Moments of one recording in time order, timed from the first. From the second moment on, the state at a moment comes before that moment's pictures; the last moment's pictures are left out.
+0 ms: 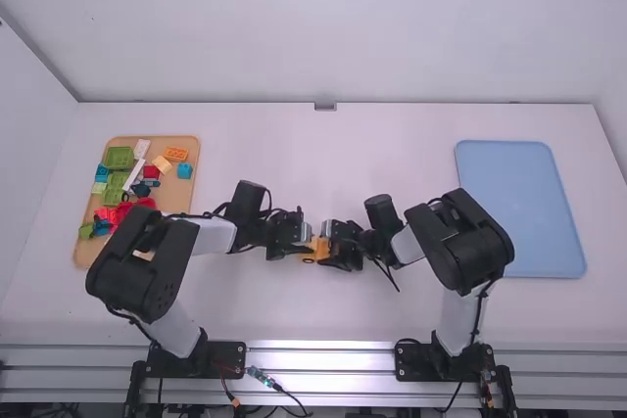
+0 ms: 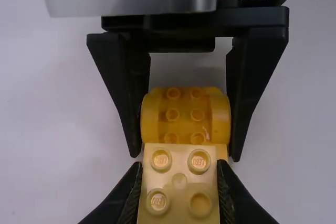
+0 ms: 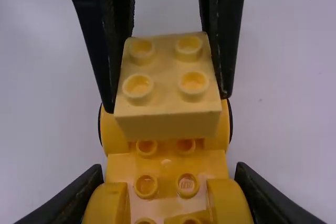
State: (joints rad) left arm -0.28 1.73 0.60 0.10 0.88 1.05; right arm 0.44 1.98 0.54 0.52 -0.87 -0.79
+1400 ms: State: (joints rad) left arm -0.28 1.77 0.60 0.12 0.90 1.06; right arm 0.44 1.98 0.54 0.52 -0.87 -0.79
